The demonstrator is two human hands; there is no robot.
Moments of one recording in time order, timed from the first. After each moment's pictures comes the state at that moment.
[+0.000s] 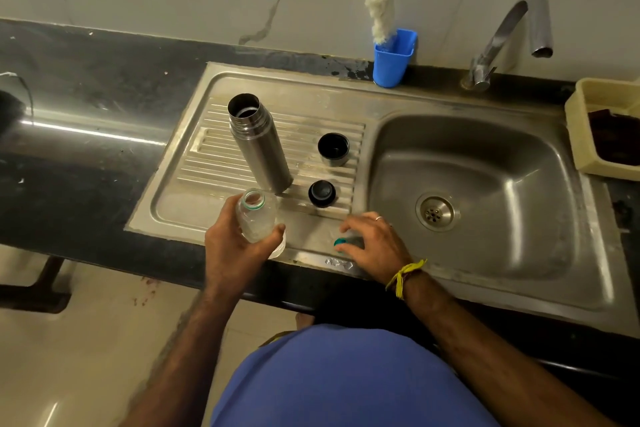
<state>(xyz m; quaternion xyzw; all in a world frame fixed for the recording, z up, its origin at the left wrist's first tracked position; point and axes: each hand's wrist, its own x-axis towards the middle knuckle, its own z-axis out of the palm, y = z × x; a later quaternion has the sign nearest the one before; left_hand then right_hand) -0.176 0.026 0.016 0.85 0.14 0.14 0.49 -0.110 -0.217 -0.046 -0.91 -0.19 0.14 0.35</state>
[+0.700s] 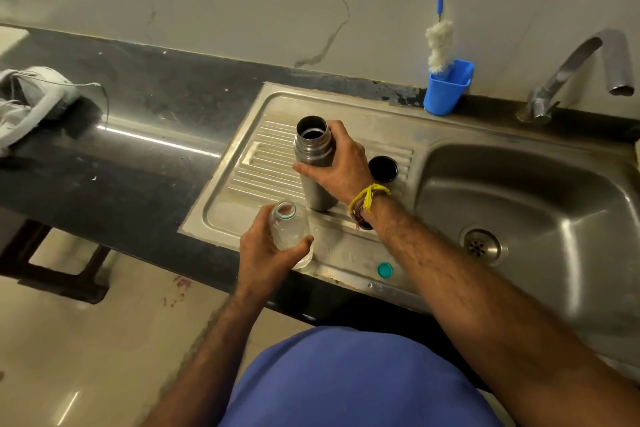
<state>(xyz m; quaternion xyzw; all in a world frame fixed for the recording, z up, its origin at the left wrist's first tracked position) -0.175 0.060 0.016 0.84 0.14 0.13 0.50 -0.008 -0.059 0.039 -0.81 -0.22 0.02 0.54</state>
